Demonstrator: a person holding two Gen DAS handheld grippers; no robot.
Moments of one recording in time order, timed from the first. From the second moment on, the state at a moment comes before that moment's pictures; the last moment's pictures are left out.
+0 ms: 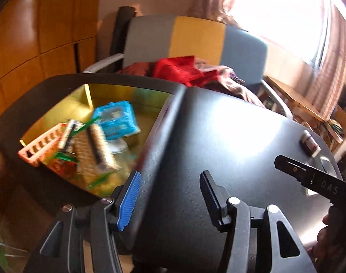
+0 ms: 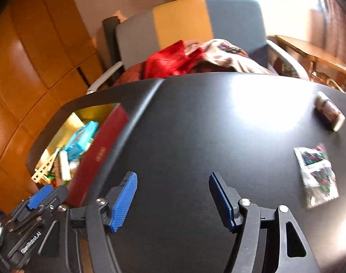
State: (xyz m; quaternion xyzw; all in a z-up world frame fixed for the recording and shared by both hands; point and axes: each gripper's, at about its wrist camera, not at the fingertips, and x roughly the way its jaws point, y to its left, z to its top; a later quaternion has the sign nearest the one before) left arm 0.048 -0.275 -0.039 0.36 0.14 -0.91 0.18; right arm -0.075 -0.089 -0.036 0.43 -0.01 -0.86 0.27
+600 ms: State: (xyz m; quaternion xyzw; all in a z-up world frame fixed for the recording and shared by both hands) left arm 0.063 -0.265 -0.051 0.38 0.11 -0.90 0.20; right arm -0.057 -0.040 -0.049 0.43 0.00 -0.88 0.22
